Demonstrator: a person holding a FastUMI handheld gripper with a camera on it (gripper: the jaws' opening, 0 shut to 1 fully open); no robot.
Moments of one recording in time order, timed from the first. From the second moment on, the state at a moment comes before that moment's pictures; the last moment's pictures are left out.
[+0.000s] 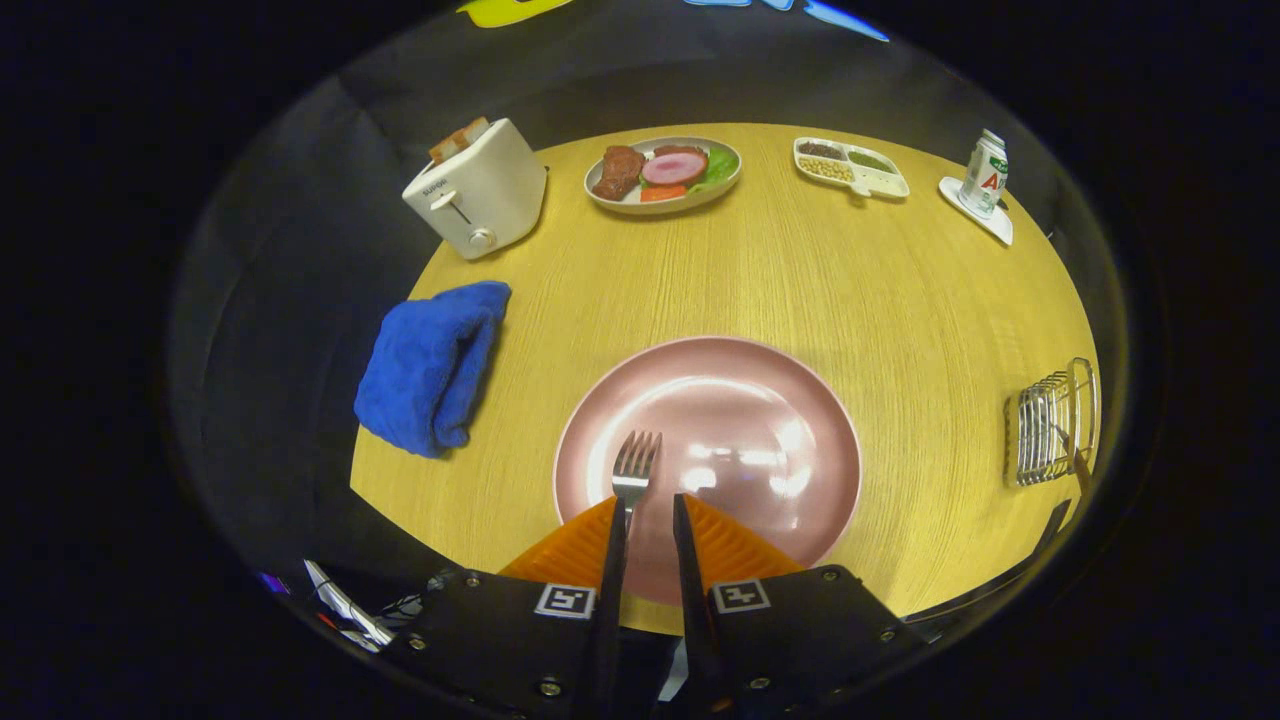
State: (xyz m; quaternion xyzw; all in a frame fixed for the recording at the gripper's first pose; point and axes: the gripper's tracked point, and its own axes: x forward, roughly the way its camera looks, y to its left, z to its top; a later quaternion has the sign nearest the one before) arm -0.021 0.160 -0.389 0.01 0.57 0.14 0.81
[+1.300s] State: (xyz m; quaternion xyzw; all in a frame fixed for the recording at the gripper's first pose) arm -0.047 0.168 -0.433 0.01 0.62 0.15 0.77
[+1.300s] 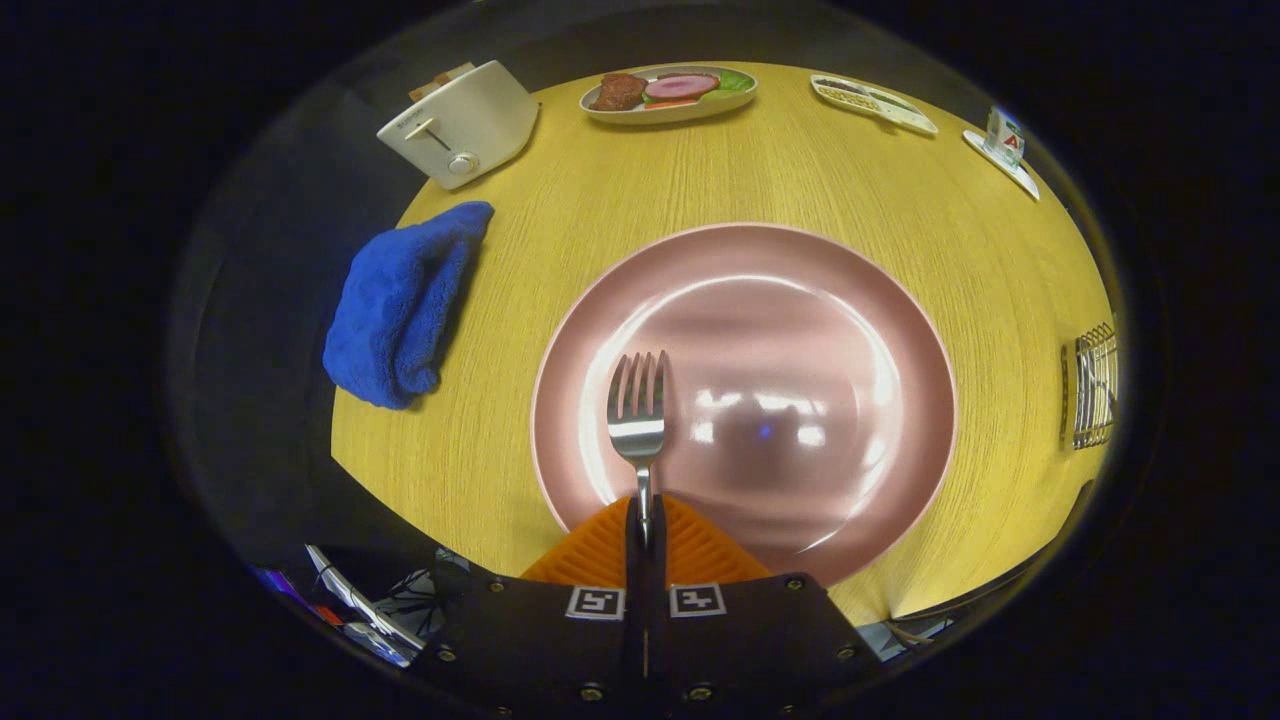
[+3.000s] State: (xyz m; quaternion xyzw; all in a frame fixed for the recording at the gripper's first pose) arm -0.017 -0.149 -0.287 0.16 0.59 -0.05 0.79
